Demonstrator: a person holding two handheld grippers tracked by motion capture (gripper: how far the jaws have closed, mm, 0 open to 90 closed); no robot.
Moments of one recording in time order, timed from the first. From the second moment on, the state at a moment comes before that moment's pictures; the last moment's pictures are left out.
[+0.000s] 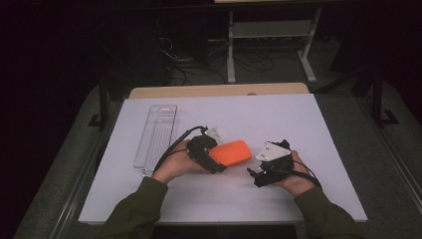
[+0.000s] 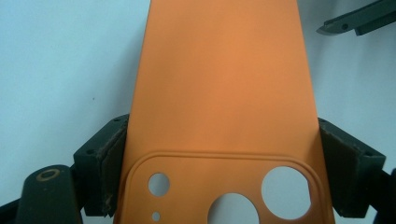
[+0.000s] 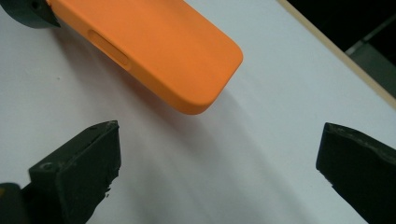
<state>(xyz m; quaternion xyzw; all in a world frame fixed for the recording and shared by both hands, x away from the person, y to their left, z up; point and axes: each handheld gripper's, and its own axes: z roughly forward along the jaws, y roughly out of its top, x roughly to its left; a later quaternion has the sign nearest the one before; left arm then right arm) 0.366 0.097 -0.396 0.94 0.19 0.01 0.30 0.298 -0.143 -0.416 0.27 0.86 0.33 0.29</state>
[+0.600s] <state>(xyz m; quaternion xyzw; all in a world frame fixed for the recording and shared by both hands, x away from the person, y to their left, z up) 0.365 0.096 -0.397 0.93 0.19 0.01 0.31 0.293 -0.136 -0.417 0.22 0.86 0.31 0.34</state>
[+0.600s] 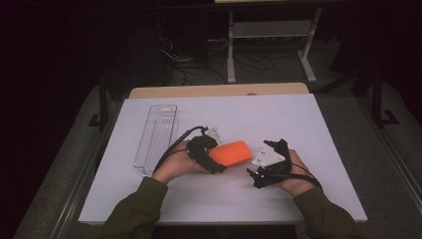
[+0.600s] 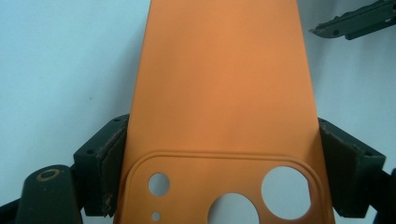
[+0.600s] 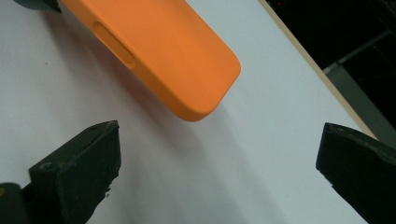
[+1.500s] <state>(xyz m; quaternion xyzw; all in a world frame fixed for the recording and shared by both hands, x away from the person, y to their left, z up) 0.365 0.096 -0.396 0.93 0.19 0.01 0.30 0.286 -0.127 -0.419 0.15 0.86 0.27 0.40</state>
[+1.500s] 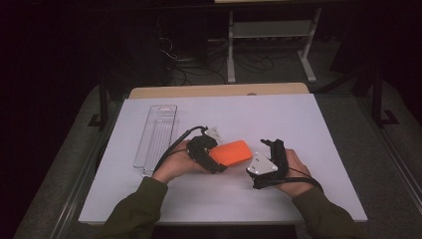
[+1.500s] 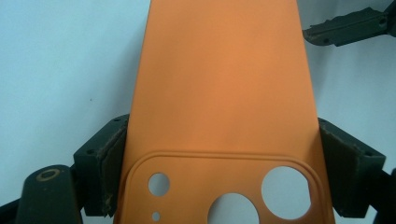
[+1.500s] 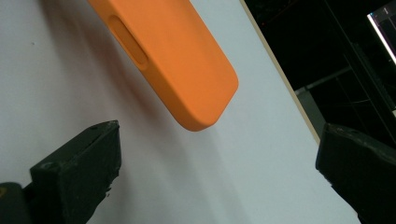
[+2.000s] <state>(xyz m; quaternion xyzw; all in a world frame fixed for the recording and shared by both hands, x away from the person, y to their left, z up) 0.364 0.095 -0.396 0.93 0.20 0.01 0.31 0.282 -0.120 -0.421 0.11 0.85 0.25 0.45</state>
